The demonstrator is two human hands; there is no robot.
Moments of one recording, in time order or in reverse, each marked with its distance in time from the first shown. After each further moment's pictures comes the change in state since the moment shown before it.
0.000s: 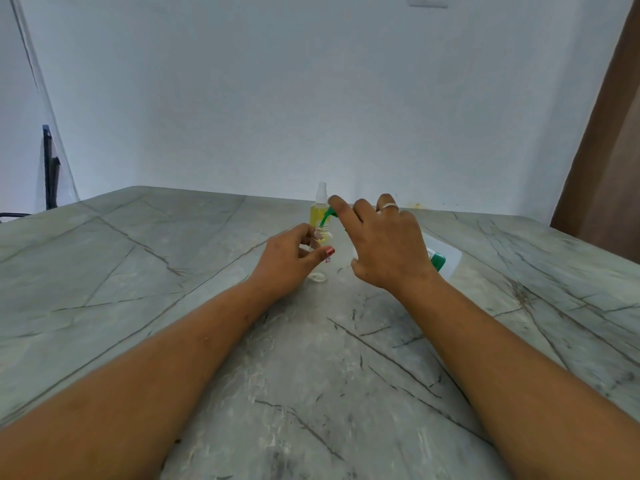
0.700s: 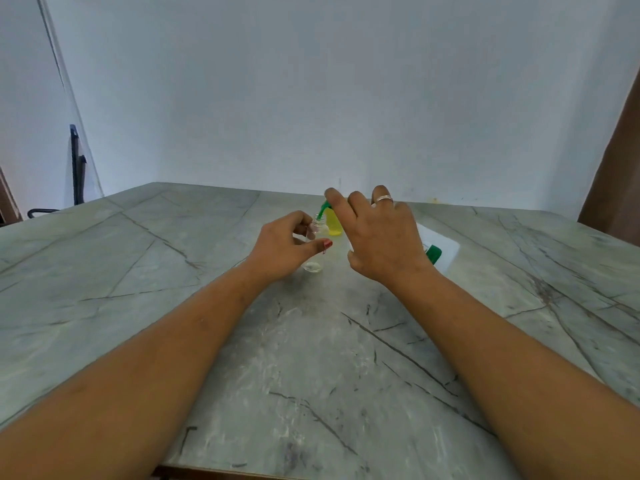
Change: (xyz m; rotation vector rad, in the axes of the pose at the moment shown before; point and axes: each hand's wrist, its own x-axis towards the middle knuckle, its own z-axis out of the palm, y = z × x) left_hand 0.000 -0.005 -0.027 -0.017 0.022 -0.062; right_hand 0.010 -0.020 -0.005 -0.014 0.060 -0.019
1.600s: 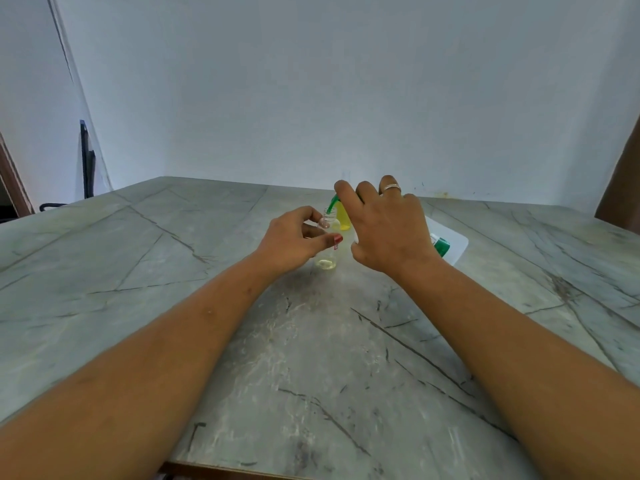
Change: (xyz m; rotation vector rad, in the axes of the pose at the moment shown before) left_hand 0.003 0.000 0.003 -0.102 -0.060 -0.100; right_hand 0.009 -0.004 0.002 0.086 -0.007 0.019
